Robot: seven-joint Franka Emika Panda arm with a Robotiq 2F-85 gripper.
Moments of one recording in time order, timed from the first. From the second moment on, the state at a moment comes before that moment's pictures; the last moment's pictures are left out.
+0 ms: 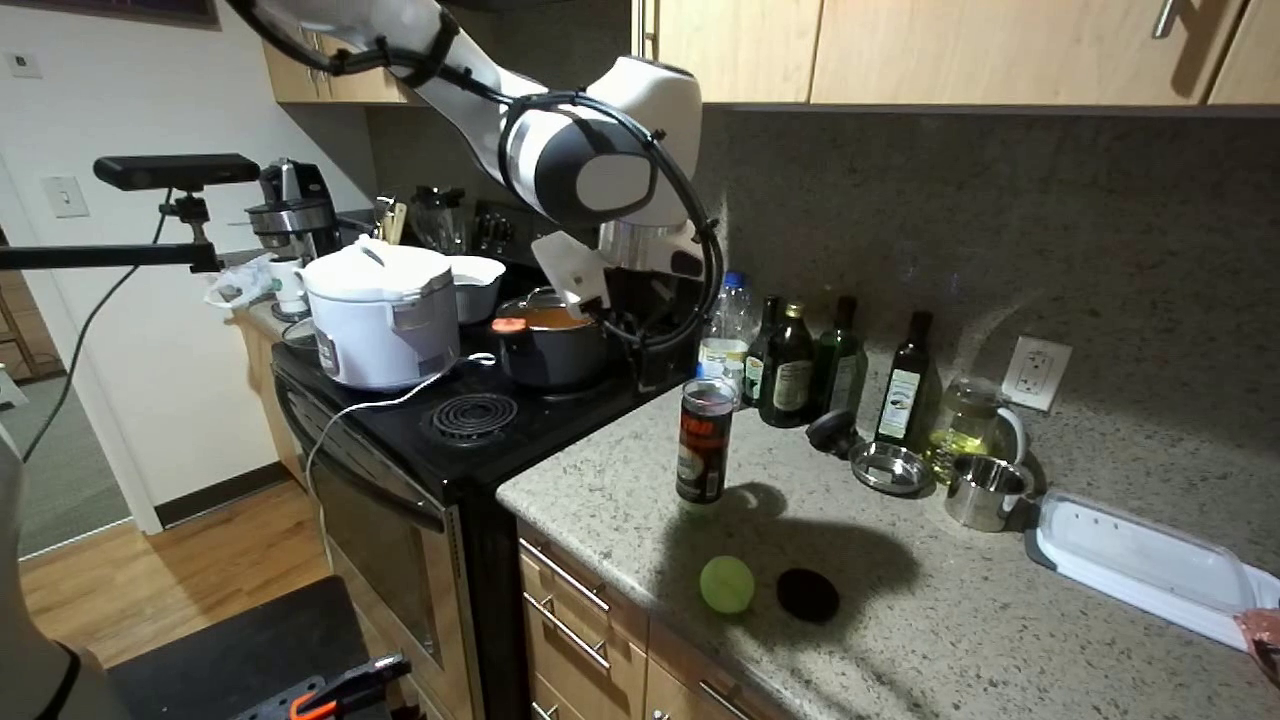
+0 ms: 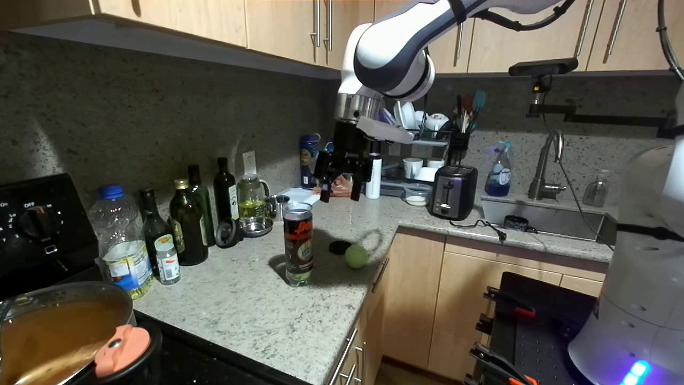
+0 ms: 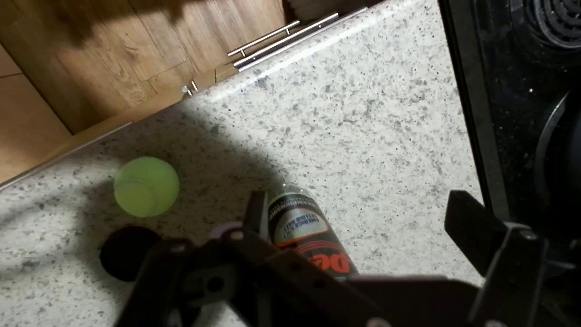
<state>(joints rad) 0.07 -0.06 0.04 -2.26 0.25 2.29 0.19</state>
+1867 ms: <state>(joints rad) -0.02 0.29 -0.07 -2.07 0.13 2.29 0.37</state>
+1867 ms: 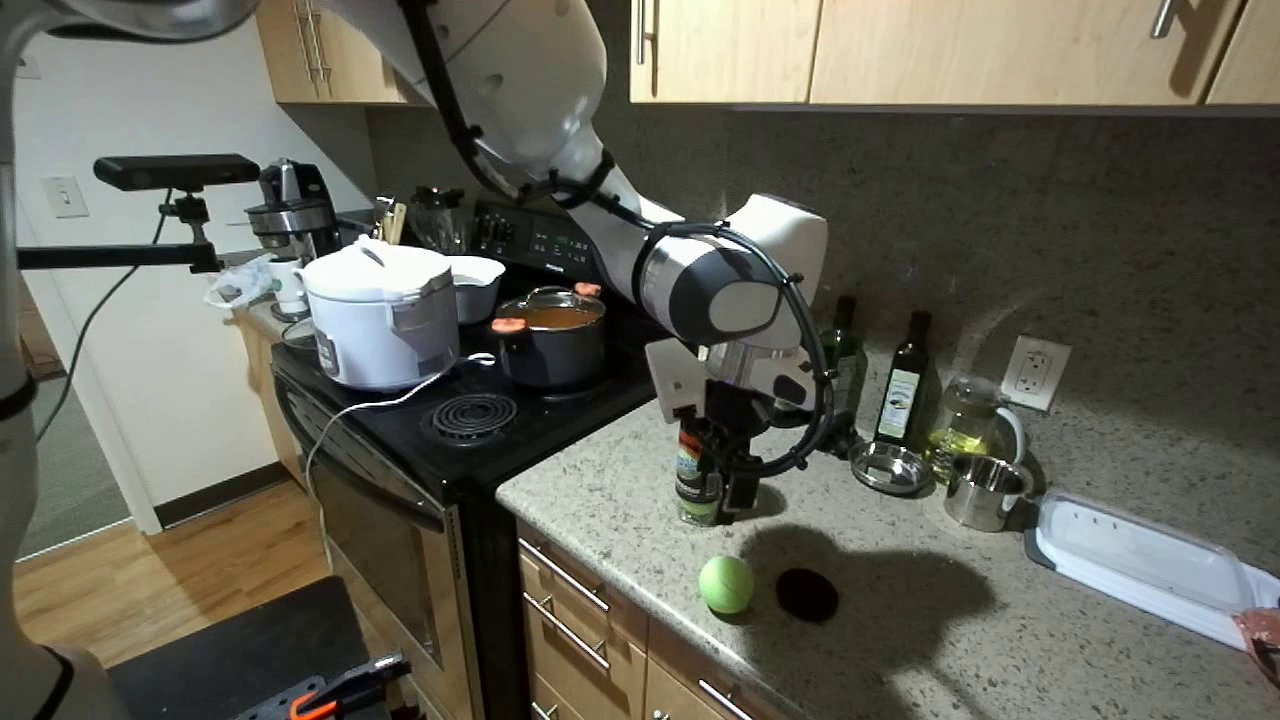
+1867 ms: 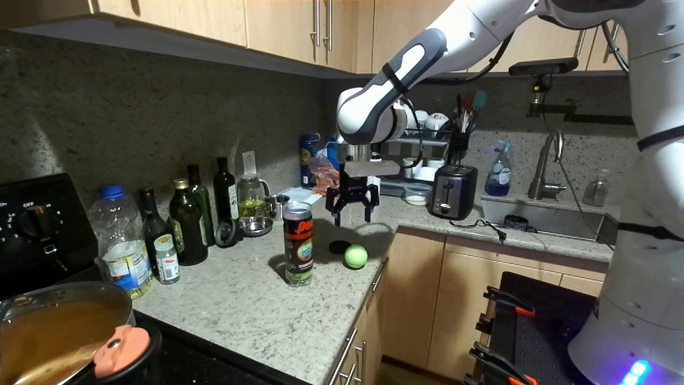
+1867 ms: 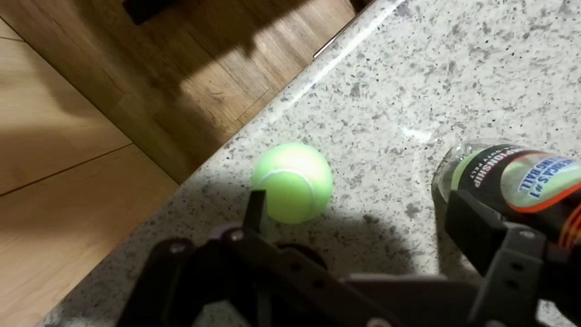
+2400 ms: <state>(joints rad) -0.02 0.37 -0.08 -2.05 0.15 2.29 0.40</state>
